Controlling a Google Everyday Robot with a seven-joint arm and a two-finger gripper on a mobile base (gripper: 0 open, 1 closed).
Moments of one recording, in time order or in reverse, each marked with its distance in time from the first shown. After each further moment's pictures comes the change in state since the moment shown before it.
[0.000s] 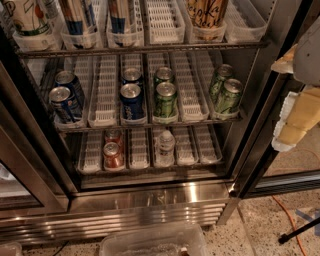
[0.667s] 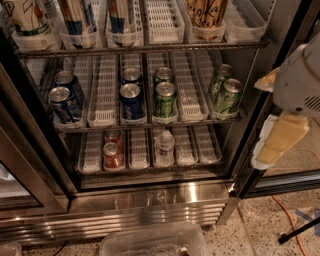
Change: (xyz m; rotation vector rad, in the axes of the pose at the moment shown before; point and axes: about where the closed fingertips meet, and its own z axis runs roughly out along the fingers) arm -0.015 0.021 0.033 0.007 -0.056 -0.013
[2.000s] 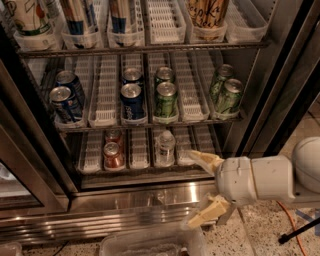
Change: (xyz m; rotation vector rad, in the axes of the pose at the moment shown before) arm -0.069 0.112 0.163 -0.206 -0.824 0.021
